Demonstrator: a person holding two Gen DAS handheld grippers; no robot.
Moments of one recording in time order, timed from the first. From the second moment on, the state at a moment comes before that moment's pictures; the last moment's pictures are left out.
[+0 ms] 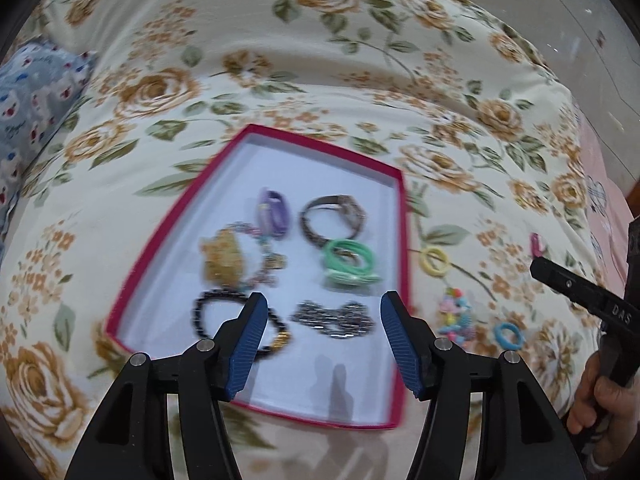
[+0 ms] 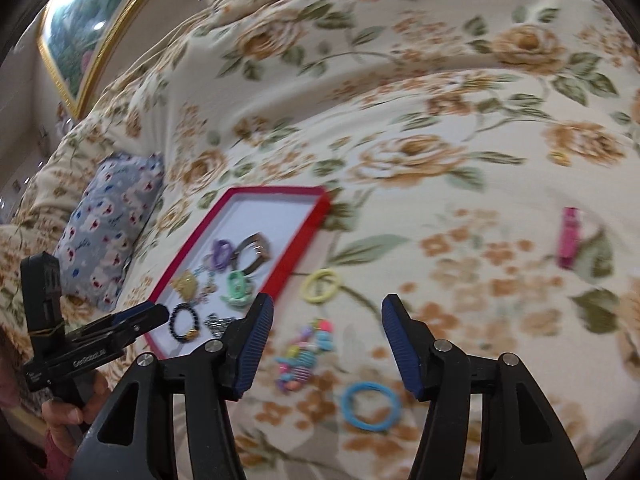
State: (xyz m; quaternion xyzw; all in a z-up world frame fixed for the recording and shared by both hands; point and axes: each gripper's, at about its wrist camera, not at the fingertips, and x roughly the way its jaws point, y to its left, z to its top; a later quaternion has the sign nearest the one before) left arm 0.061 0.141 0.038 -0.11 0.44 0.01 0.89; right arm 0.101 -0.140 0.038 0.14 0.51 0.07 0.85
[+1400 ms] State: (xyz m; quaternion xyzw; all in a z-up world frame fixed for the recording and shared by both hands) left arm 0.151 0.011 -0.033 -0.01 0.53 -0.07 0.84; right arm 0.108 -0.278 0.013 0.14 0.52 -0.08 0.84
